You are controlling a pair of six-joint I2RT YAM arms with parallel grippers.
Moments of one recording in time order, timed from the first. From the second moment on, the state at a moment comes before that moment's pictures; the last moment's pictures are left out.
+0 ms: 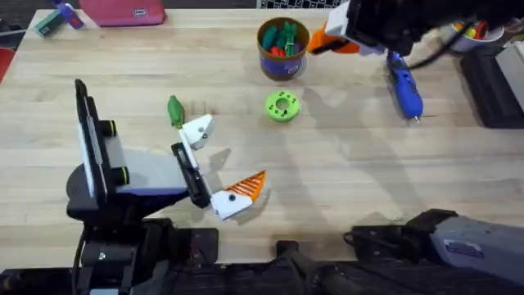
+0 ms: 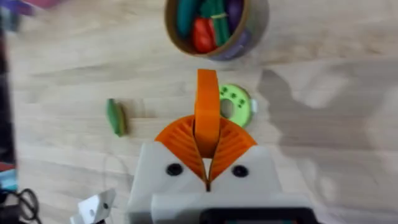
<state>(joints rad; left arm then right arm) 0.02 0.00 0.01 -0.12 1.13 0.06 0.42 1.36 1.40 -0.93 -0.07 0.63</state>
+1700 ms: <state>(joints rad) 0.02 0.00 0.01 -0.12 1.13 0.06 0.28 1.58 0.50 0.81 -1.47 1.12</state>
